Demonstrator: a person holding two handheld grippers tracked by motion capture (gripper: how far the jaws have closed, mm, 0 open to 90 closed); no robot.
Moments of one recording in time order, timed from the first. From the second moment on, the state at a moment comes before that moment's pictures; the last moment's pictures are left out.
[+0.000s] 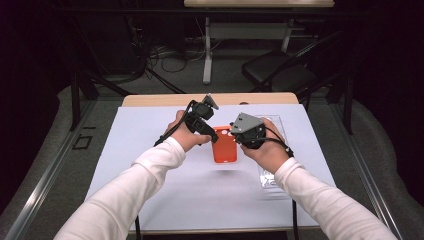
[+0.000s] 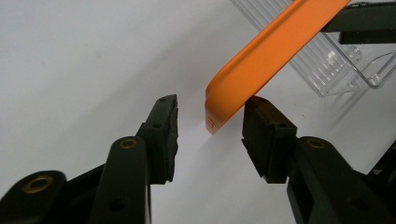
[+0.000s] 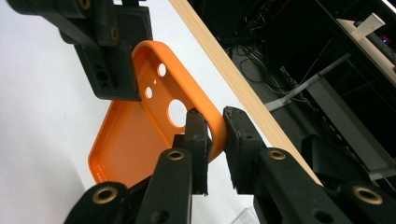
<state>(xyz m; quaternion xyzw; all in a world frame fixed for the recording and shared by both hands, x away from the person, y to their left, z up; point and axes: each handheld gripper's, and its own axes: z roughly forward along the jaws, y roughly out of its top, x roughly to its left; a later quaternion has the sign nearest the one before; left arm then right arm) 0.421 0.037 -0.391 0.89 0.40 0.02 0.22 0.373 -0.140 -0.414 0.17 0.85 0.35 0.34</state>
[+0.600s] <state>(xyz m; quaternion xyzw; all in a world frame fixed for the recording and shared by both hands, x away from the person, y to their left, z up) 0.415 0.043 -0.390 0.90 0.34 0.06 0.25 0.384 -0.157 -0.412 0.18 0.86 0.37 0.29</state>
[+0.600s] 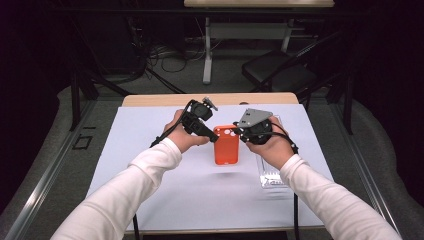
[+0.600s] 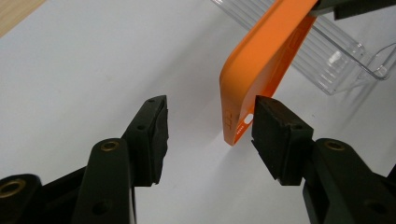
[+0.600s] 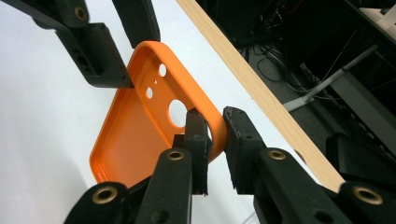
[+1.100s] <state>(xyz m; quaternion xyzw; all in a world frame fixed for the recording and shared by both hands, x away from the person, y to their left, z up) 0.400 0.053 -0.388 0.90 0.33 0.05 0.29 0.388 -0.172 -0.407 0.18 0.87 0.37 0.27</state>
